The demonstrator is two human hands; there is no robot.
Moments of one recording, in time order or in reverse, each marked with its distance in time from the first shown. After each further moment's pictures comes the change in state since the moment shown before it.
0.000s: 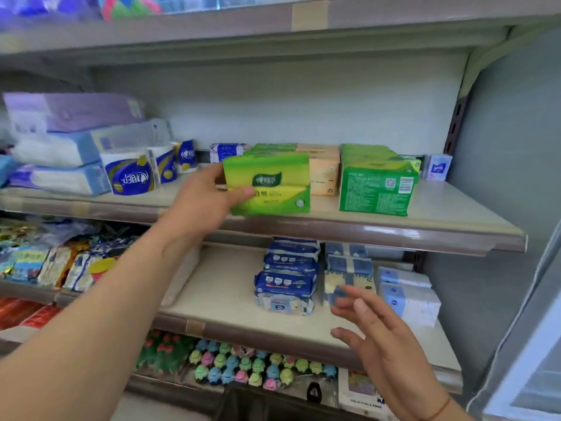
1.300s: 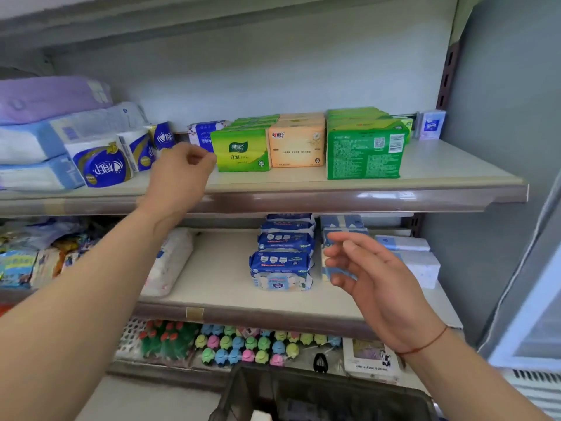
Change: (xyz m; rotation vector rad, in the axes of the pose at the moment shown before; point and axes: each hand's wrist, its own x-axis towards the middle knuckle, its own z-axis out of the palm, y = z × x) left_hand 0.053 -0.036 0.015 0.313 0.239 0.019; right_hand 0.054 -0.020 0.006 0.047 -0.094 -0.109
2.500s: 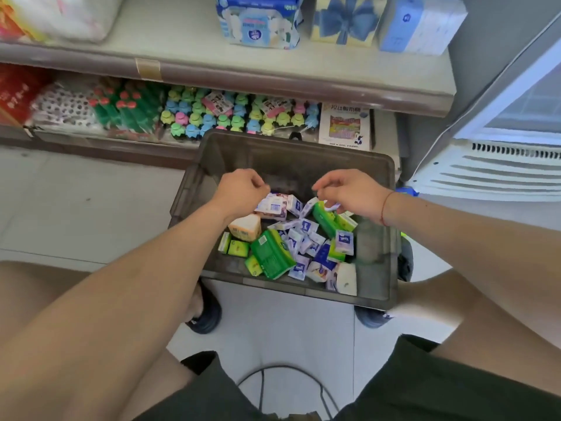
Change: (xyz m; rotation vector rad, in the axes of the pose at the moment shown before) left_hand -0.383 -0.180 0.119 0.269 -0.846 -0.348; right_hand -0.159 0.179 -0.112 -1.015 -0.217 0.691
